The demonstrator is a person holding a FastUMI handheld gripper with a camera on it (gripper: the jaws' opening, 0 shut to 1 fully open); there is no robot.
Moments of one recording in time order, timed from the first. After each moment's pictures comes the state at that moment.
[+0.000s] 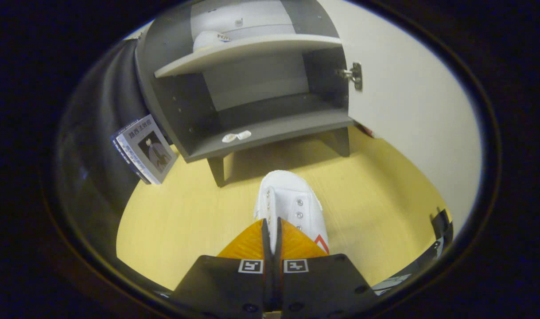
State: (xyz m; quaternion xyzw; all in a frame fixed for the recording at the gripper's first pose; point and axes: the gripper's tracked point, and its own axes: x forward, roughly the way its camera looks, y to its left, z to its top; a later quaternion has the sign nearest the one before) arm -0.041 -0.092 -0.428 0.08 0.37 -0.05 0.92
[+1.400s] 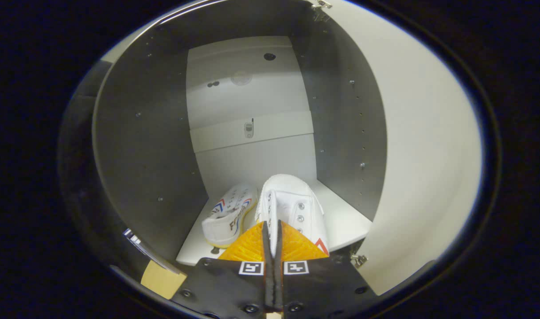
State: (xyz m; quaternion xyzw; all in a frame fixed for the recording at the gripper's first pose) arm 0.193 -0.123 -0.151 0.07 0.16 -0.06 0.98
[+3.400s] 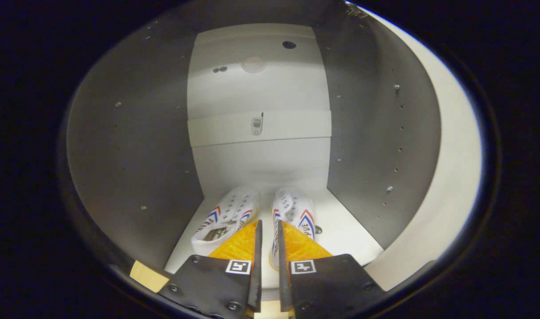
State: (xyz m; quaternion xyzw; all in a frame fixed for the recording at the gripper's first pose) arm 0.215 -0.110 -0.145 0.03 0.18 -0.04 0.98
